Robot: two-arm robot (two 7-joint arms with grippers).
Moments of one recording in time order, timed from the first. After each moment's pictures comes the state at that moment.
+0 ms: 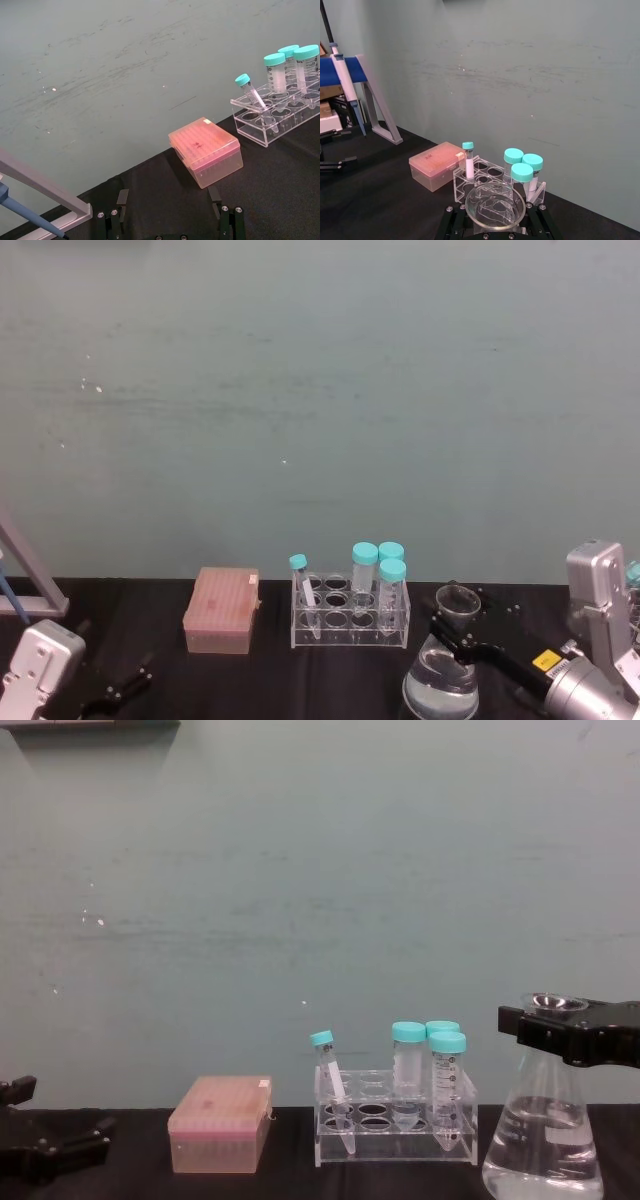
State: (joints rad) left arm -0.20 0.60 0.45 -1.41 -0.25 -0.12 0.03; right arm 0.26 0.40 -0.25 -1.46 0.38 0.04 0.44
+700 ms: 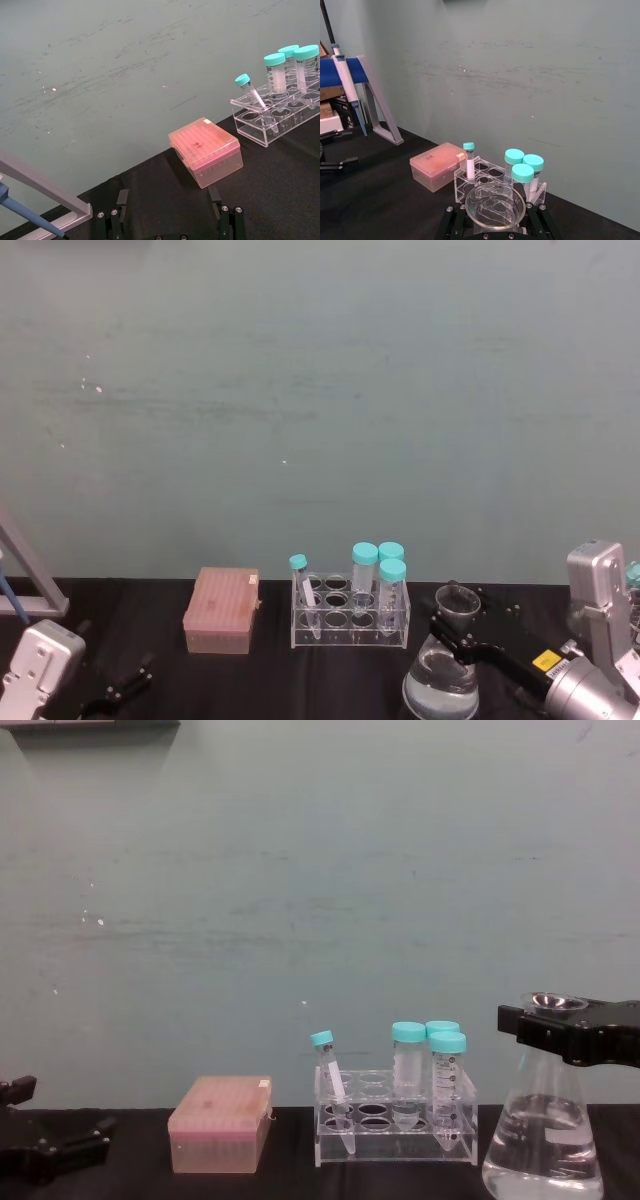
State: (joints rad) left arm -0.20 0.60 0.45 -1.41 -0.25 -0.12 0.03; right arm 0.26 0.39 -0.25 -1.46 0.38 0.04 0.45
